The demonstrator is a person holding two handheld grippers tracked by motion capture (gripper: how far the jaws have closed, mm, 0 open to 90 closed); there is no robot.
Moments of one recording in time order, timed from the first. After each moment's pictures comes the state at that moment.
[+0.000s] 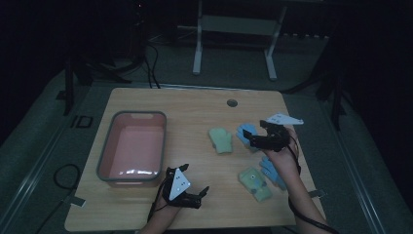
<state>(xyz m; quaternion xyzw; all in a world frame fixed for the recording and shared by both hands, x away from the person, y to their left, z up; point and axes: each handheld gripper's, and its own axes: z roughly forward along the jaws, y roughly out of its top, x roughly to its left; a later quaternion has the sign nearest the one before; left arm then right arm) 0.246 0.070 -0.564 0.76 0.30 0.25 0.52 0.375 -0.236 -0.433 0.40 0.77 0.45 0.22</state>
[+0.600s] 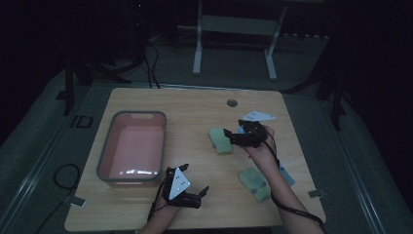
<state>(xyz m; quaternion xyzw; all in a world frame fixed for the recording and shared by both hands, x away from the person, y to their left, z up) 0.247 0.070 -0.564 0.76 0.30 0.25 0.53 0.399 -0.182 -0.456 0.37 0.80 0.43 0.20</state>
